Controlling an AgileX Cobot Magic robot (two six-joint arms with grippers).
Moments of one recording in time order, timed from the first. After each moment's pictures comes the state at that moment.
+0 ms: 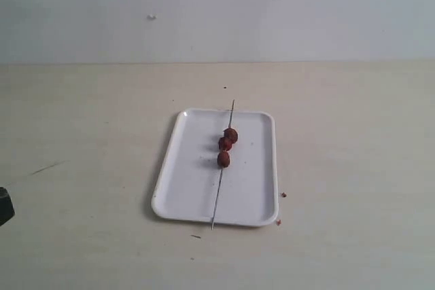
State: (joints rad) left arm -0.72 0.35 -0.17 -0.72 0.14 0.59; right arm 0.10 0.00 -0.23 0.12 0.28 -0.09
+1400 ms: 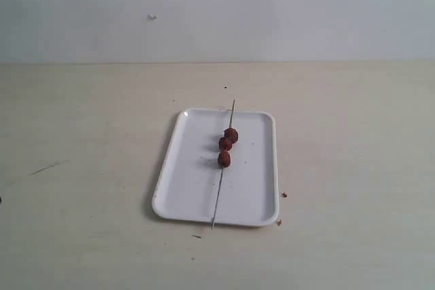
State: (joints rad) left arm -0.69 0.31 -0.17 -0.65 0.12 0.69; right arm -0.07 0.01 0.00 -0.08 0.30 0.15
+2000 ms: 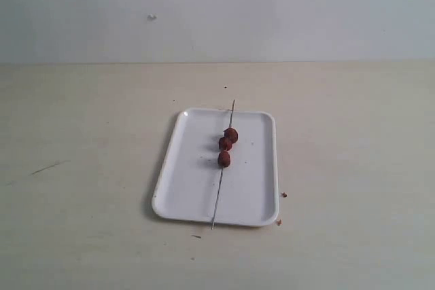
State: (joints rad) left arm -0.22 0.09 -0.17 -0.84 0.20 0.68; right arm -0.07 0.01 0.00 -0.08 0.30 0.15
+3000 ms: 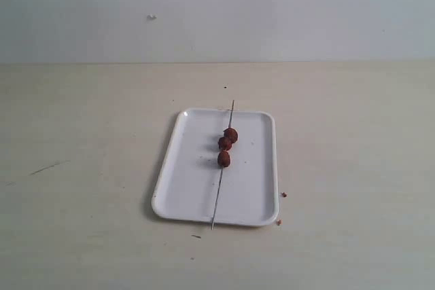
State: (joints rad) left arm 0.04 0.06 0.00 0.17 0.34 -0.18; right arm -0.07 0.01 0.00 -0.08 0.30 0.15
